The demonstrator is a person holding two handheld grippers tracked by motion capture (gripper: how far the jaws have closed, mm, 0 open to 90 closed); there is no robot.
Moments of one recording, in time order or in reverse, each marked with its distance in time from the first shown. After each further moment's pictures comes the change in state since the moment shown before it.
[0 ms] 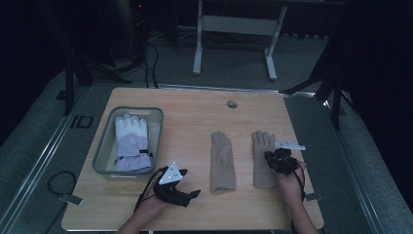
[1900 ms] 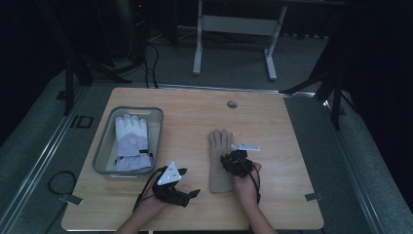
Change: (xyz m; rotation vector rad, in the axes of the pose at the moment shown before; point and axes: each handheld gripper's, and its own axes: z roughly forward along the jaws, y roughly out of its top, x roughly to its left) left arm -0.001 0.002 -0.005 -0.015 0.002 0.016; right arm 0.128 0.009 0.032 0.025 0.168 0.052
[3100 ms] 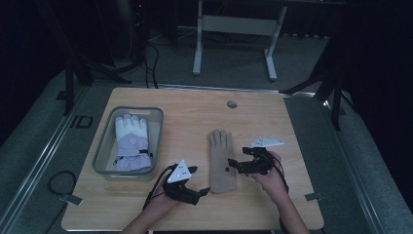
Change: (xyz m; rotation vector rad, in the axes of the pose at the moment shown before) left arm -0.009 0.017 0.024 -0.033 -0.045 0.013; right arm -0.057 0.016 -0.039 -0.063 0.304 -0.232
